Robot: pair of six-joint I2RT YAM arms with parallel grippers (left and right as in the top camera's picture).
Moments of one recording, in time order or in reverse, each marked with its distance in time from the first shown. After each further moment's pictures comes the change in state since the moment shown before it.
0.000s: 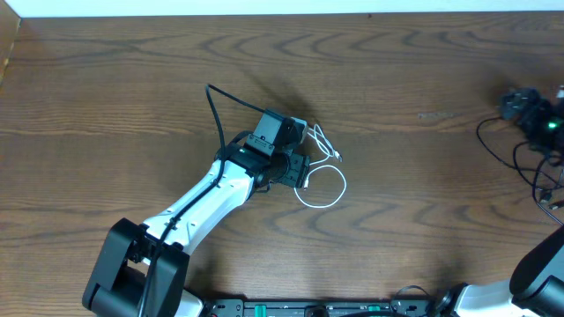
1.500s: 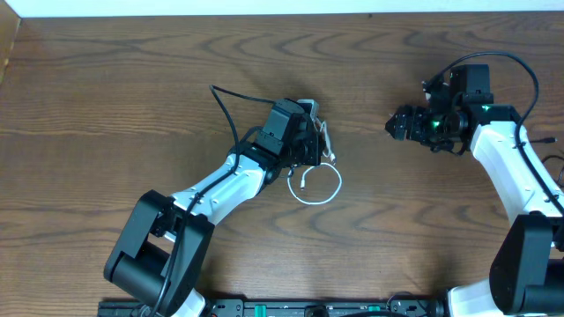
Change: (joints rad) left arm -0.013 0.137 0.000 0.409 0.152 -0.310; right arm 0.542 0.004 0.000 -0.236 0.132 -0.041
